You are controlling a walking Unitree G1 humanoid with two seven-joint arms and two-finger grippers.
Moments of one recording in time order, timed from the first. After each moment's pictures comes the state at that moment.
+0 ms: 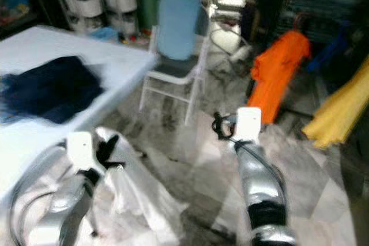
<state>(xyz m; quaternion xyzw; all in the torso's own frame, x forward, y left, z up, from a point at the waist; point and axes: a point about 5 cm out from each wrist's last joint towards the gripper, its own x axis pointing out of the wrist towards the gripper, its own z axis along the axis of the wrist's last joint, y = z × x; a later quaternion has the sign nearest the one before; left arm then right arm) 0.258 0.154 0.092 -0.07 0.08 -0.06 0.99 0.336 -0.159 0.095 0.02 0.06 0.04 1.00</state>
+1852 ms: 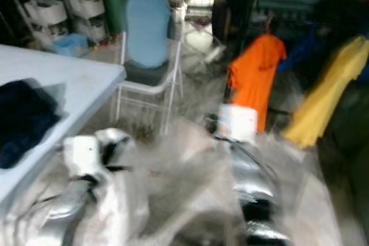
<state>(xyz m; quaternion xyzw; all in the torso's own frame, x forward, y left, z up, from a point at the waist) 0.250 0.151 0.081 -0.09 0.08 -0.08 0.99 0.338 -0.128 0.095 0.03 0.05 0.08 0.99</state>
